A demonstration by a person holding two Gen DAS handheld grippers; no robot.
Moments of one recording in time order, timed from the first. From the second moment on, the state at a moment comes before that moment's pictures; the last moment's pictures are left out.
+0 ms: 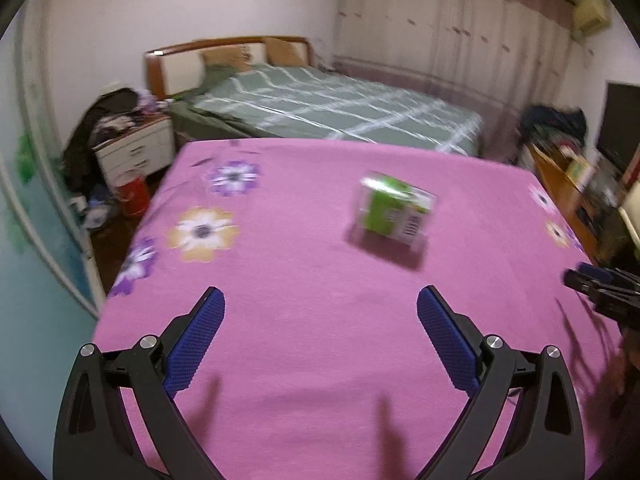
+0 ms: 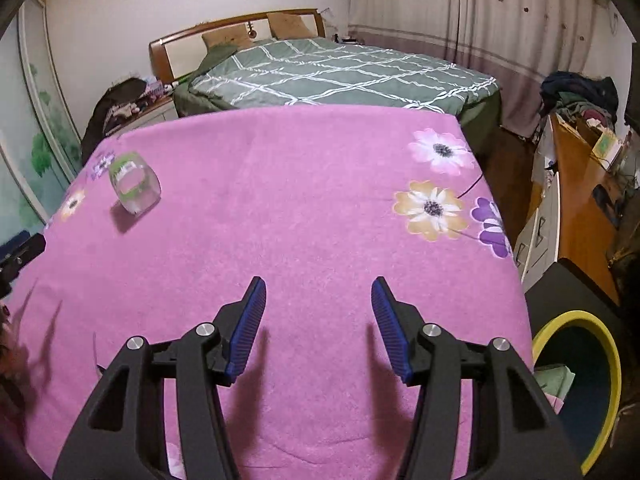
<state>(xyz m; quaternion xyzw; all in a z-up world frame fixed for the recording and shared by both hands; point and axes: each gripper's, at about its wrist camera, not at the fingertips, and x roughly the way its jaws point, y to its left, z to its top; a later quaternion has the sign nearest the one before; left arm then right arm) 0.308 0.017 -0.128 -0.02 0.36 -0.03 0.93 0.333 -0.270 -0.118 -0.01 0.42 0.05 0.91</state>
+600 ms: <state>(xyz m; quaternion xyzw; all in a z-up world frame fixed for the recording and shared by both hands) 0.431 -0.037 -0.122 0.10 0.37 -0.15 0.91 0.334 -0.285 -0.130 0.04 0.44 0.06 0.90</state>
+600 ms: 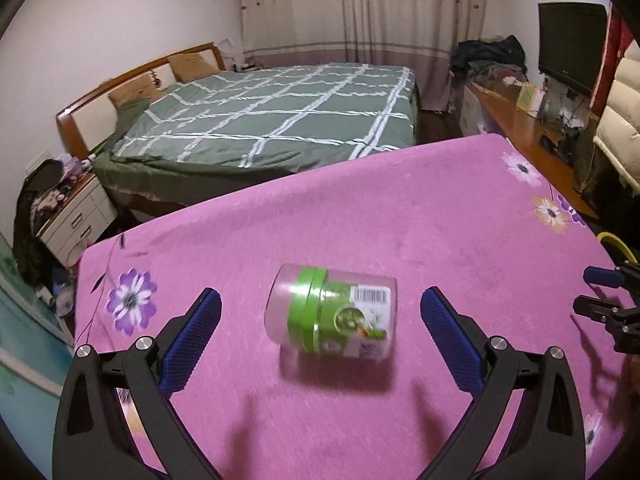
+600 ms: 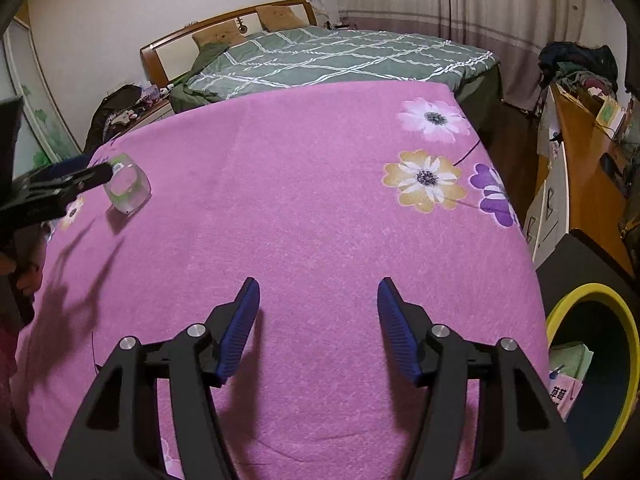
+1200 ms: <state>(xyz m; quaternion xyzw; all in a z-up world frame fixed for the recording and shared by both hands) 0.470 -0.043 -0.144 0.11 0.41 -0.19 0.88 0.336 -0.286 -0.131 0.04 0.44 0.06 0.90</state>
